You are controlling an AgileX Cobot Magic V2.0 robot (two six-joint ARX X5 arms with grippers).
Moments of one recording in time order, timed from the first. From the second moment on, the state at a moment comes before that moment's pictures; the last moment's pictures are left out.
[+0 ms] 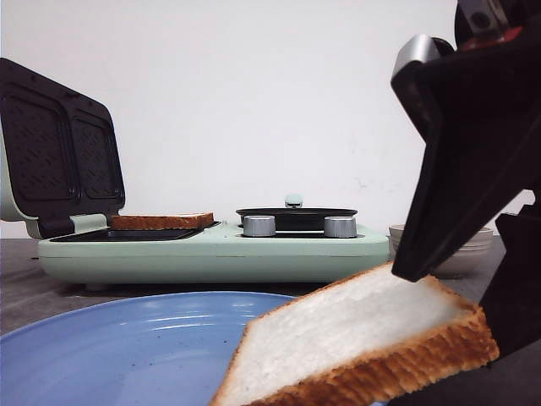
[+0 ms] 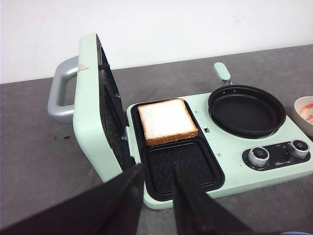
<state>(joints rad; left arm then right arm) -0.41 0.58 0.95 -0.70 -0.16 -0.04 0.66 1.19 0.59 -0.59 -0.74 0.30</state>
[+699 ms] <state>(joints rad) -0.41 0.58 0.95 -0.70 -0.16 -0.04 0.67 1.22 0.59 -0.58 -0.73 0.30</state>
